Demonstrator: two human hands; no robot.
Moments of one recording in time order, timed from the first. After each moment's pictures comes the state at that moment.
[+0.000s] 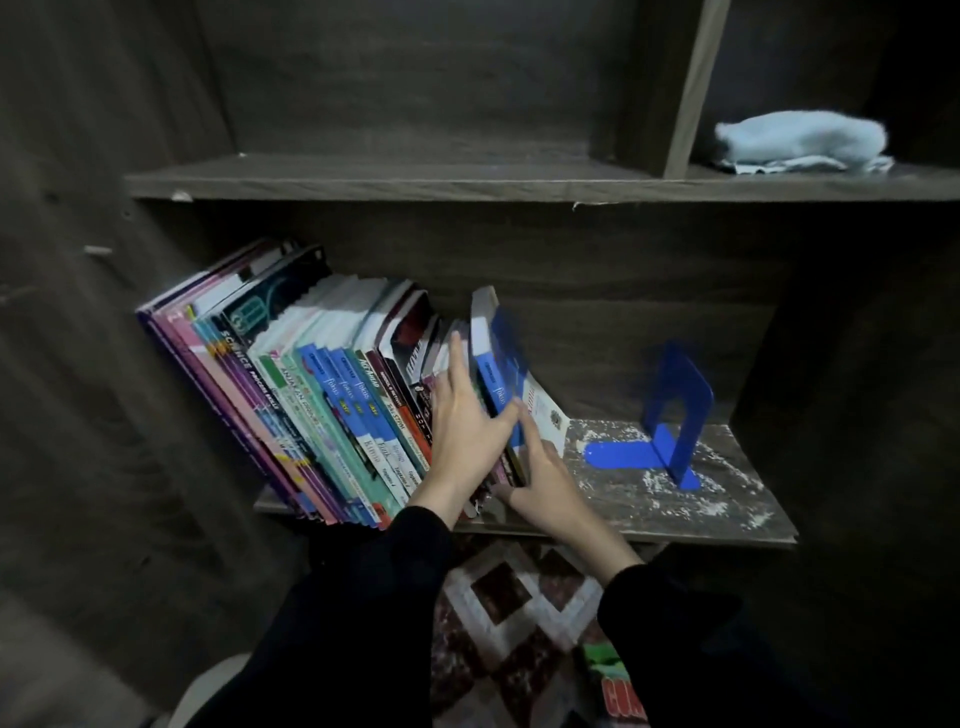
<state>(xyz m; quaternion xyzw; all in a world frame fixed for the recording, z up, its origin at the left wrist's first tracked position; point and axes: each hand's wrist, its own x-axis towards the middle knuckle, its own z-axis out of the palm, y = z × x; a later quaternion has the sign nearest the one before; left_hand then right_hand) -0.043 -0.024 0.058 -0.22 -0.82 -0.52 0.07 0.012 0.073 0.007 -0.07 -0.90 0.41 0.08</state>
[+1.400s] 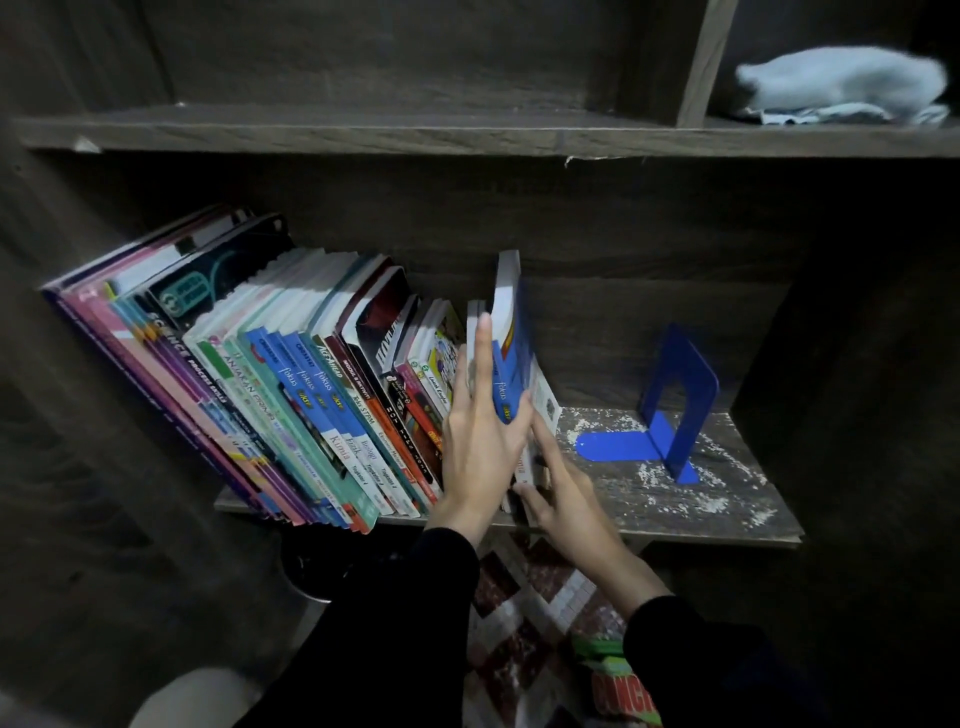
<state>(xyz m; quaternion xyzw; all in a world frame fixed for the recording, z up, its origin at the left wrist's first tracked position) -0.034 0.010 0.030 -0.26 -0.81 -0.47 0.24 0.021 0.114 -0.039 0.01 -0.90 0.39 0.18</state>
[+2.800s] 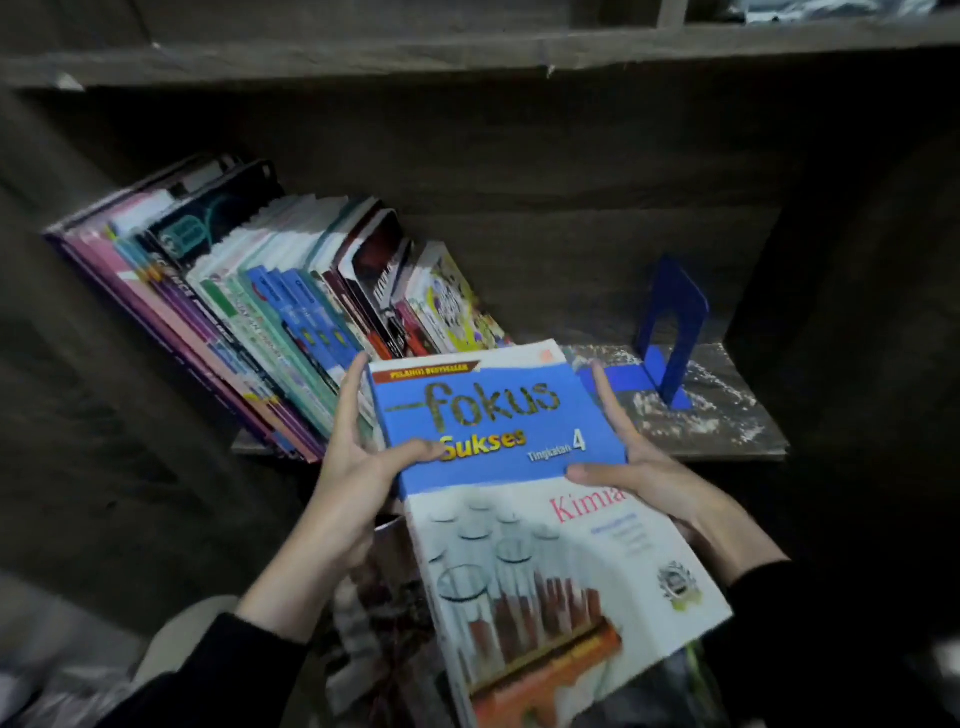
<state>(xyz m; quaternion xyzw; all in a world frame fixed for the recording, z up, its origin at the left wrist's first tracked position) 0.027 -0.109 0.044 -0.08 -0.63 -0.76 -0.13 0.100 0.138 -0.002 -0.04 -0.64 0.76 -0.06</state>
